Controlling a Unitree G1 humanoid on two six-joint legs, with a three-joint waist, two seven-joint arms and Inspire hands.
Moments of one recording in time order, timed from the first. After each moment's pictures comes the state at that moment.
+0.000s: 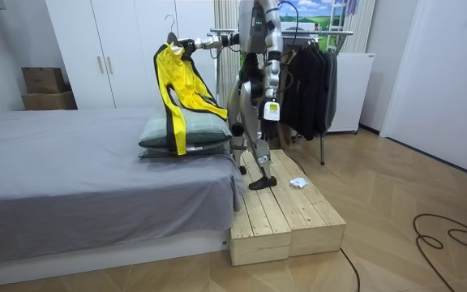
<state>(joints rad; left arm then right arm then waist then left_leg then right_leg) 0.25 0.26 0.20 1.16 0.07 0.03 0.06 -0.09 -0.40 -0.04 0.31 -0.35 -0.03 -0.01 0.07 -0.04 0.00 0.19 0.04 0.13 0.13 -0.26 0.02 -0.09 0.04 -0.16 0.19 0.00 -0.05</state>
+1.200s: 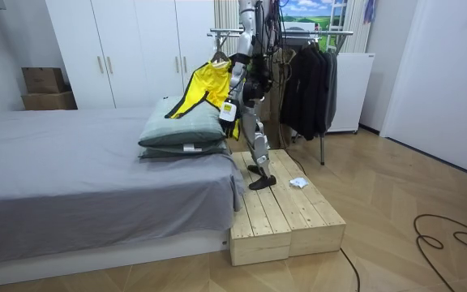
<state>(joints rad) 0.14 0.26 0.08 1.16 0.04 0.09 0.03 0.15 -0.31 -0.02 0.23 -0.36 -0.01 -0.05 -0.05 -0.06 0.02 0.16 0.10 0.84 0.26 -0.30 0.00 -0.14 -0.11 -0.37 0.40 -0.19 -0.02</state>
